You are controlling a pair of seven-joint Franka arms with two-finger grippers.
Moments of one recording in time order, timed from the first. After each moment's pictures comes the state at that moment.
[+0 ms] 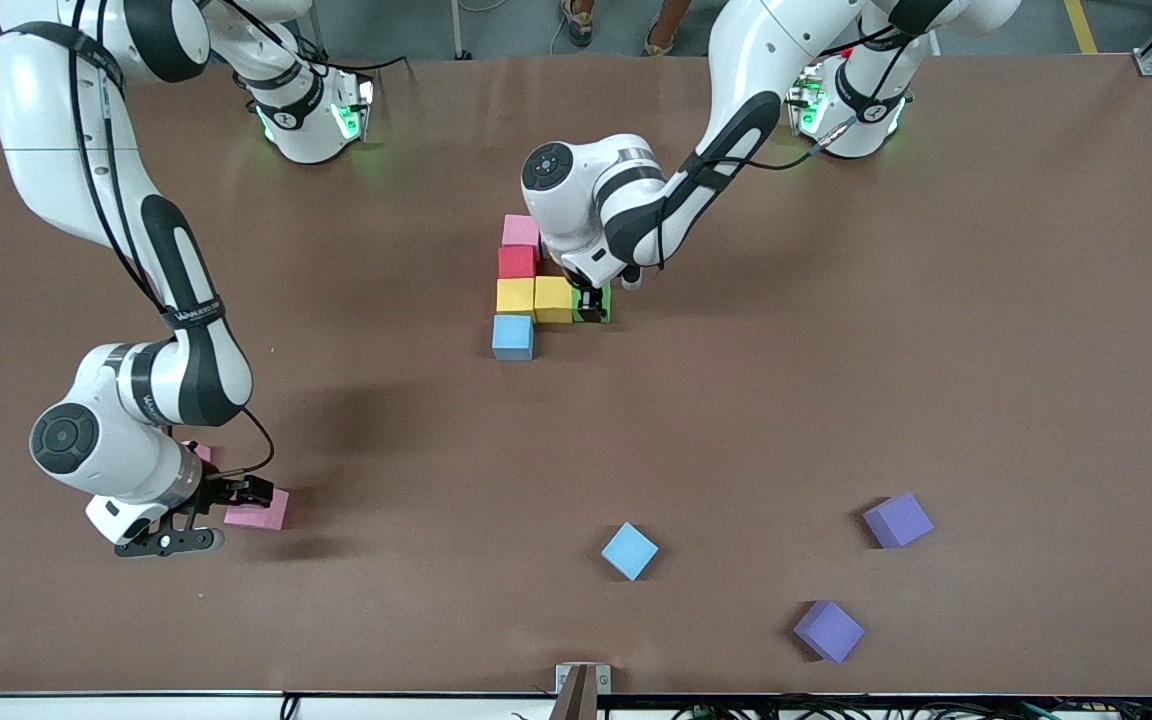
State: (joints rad) left arm -0.64 0.66 -0.39 -1.76 0.49 2.20 -2.76; right arm 0.04 0.76 -0.03 -1.48 0.02 2.31 -0.10
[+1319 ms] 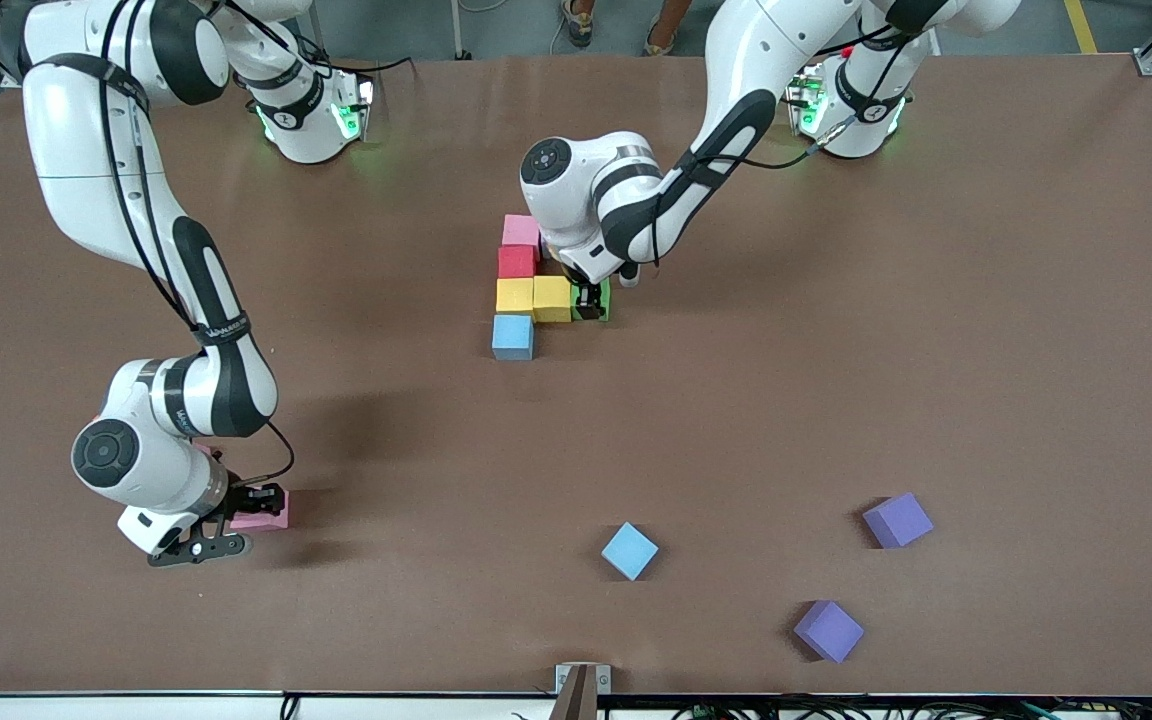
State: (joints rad) left arm -0.65 0.66 -0.38 -1.78 0.51 2.22 -2.77; right arm 0.08 0.83 -0.06 -1.42 0.01 2.32 -0.15
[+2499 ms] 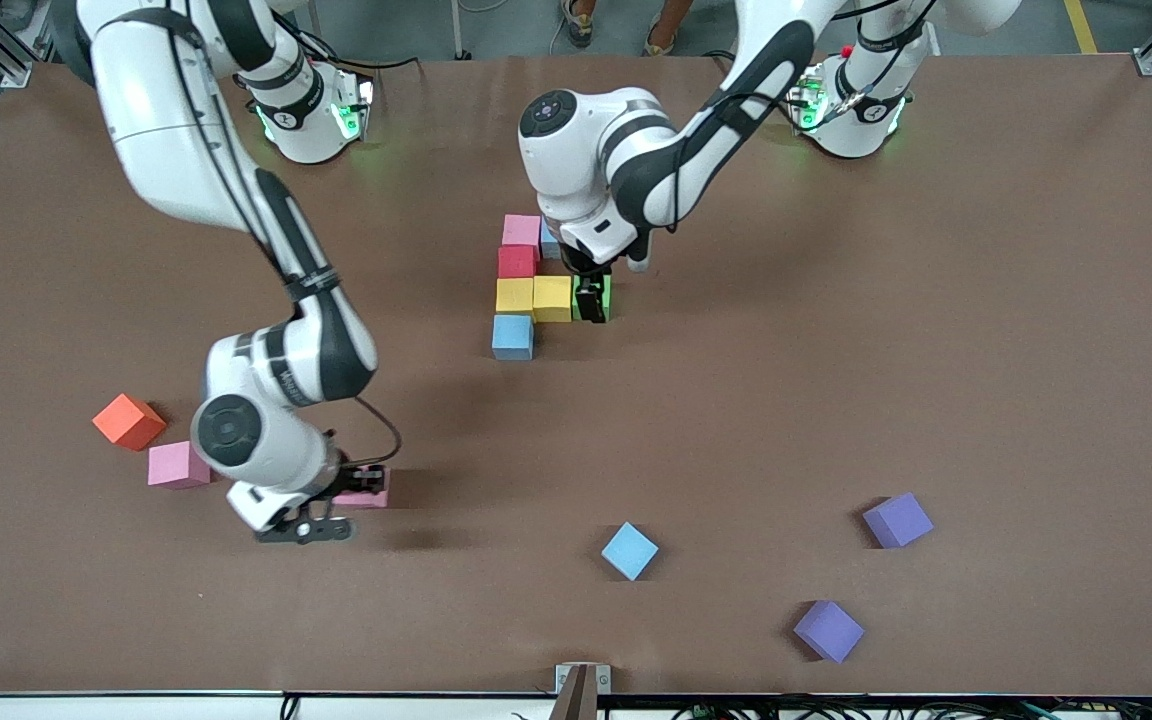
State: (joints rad) left arm -0.58 0.47 -0.38 -1.75 0.53 2.11 -2.70; right arm 0.35 0.77 -0.05 -1.37 0.06 2.16 0.29
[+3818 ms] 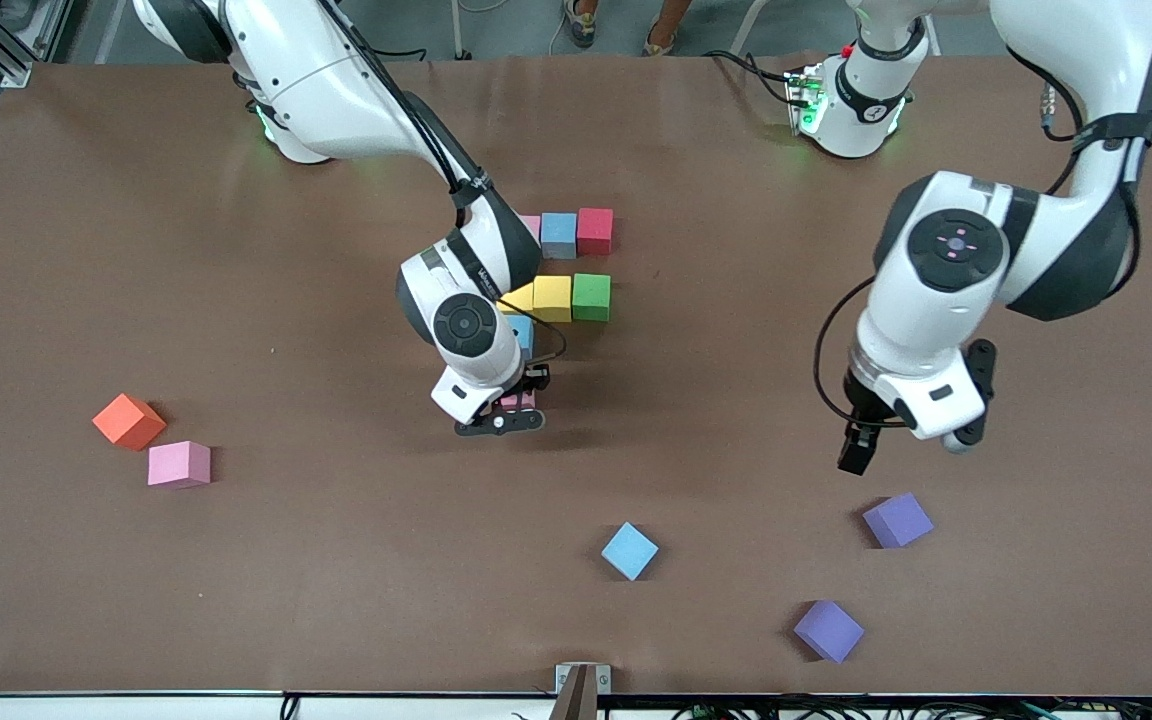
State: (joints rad) left arm 0.00 0.39 -0.38 -1.60 0.34 2.07 -1.56; right arm 0.66 0.71 -0.06 -1.55 0.13 2.21 0.44
